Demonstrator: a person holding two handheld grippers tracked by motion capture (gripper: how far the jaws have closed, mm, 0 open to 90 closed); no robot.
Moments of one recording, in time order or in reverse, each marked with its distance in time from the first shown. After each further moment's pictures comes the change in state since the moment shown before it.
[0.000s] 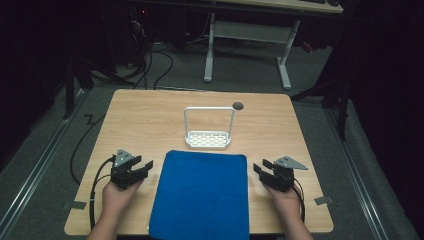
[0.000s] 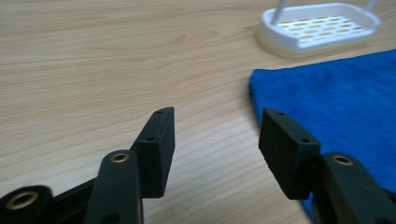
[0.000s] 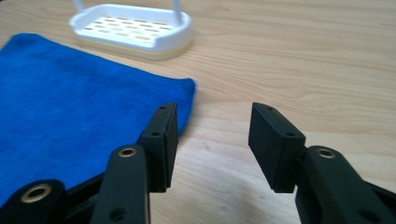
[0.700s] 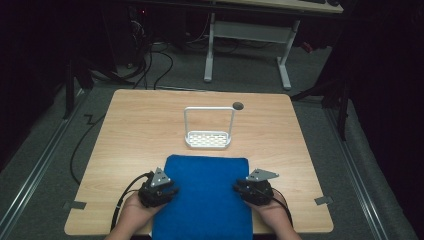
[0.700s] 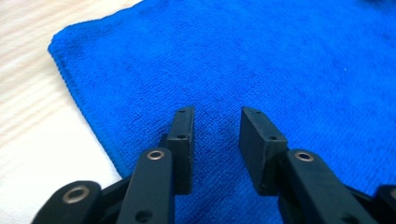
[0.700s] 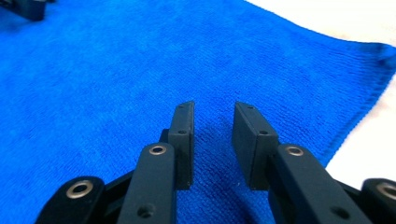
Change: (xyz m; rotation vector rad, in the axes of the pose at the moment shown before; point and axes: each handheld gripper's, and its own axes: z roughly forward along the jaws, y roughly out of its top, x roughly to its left) left arm -0.092 -0.021 0.005 0.211 -0.225 0.300; right arm 0.065 -0.015 0.007 0.217 0.217 -0.207
